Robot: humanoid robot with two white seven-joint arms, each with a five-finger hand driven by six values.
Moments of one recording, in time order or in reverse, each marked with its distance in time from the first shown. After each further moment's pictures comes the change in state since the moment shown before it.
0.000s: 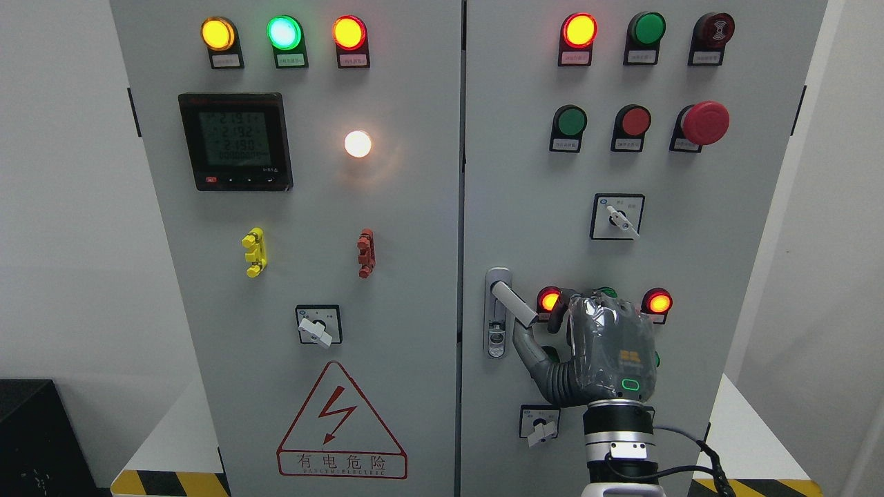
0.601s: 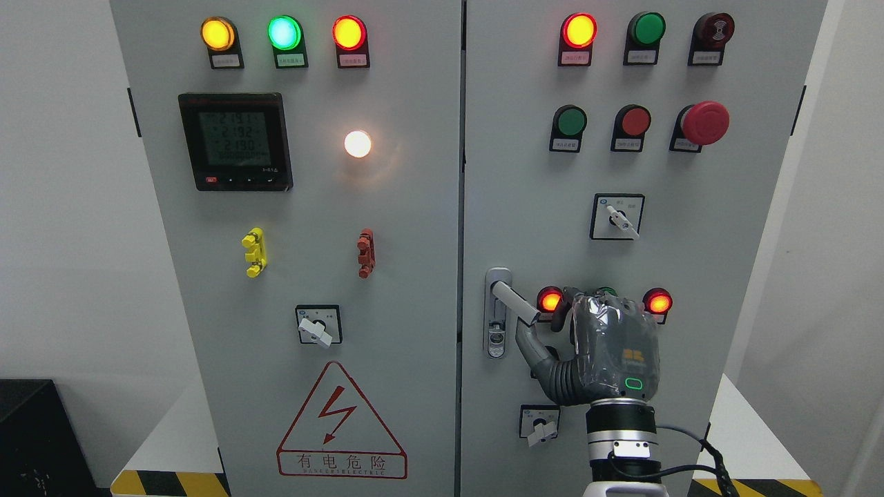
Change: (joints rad) left arm 0.000 0.000 0.000 0.000 0.000 -0.004 0.000; right arm -0.002 0.000 -0.005 -0.001 0.000 0.000 -0.002
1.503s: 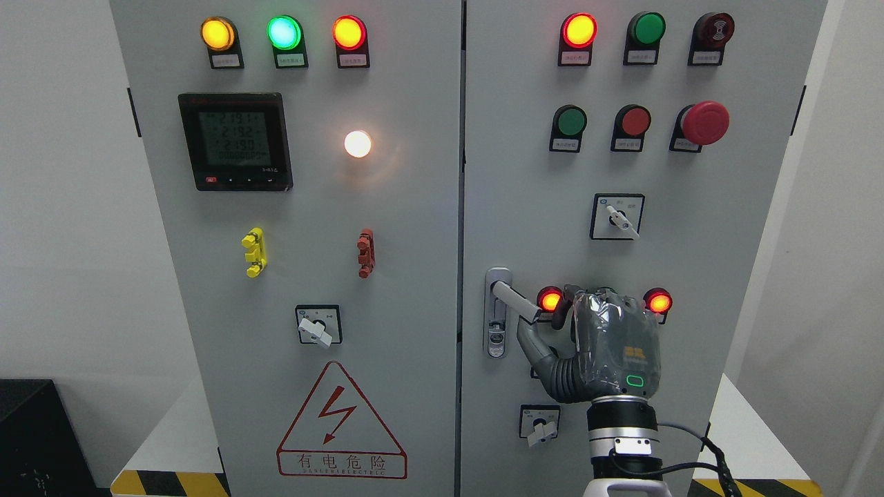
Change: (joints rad) left arm 0.000 0.000 0.000 0.000 0.000 -0.001 0.000; right arm -0.009 0.000 -0.003 -0.001 -0.001 0.000 0.001
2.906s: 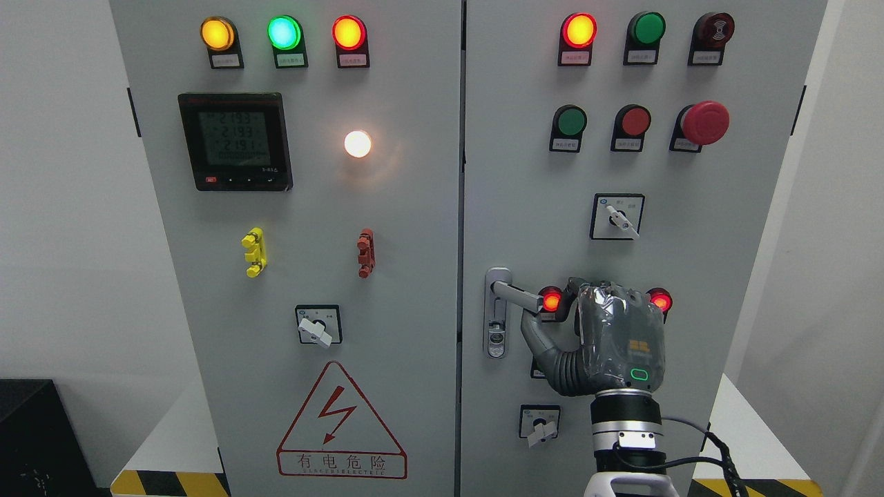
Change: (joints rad) left arm 0.000 0.000 0.000 0.000 0.000 0.000 0.000; right arm -0.013 0.000 -0.009 -0.004 -0.002 0.003 0.004
